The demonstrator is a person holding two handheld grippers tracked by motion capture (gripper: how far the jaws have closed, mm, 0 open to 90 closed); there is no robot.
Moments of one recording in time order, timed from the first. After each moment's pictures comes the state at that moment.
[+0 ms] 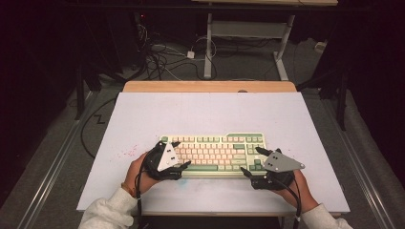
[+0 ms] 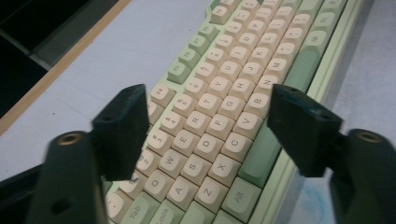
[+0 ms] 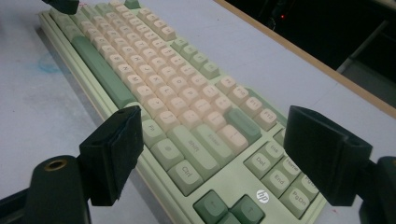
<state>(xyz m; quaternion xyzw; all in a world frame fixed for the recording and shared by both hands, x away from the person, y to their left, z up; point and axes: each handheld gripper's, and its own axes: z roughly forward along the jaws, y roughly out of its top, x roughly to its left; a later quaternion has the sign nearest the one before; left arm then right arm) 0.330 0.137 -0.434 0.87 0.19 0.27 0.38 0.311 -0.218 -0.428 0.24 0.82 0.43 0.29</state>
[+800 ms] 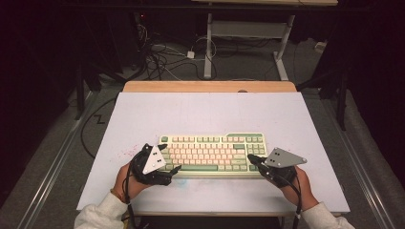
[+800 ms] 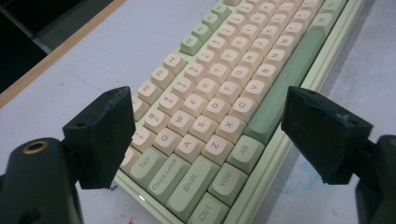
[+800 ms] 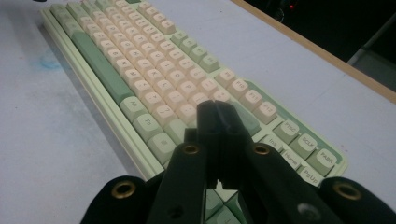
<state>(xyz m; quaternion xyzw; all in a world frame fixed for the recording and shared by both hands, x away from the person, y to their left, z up) 0.318 0.170 -0.440 0.86 0.23 0.26 0.38 0.320 -0.223 -0.427 0.24 0.83 0.42 0.26</state>
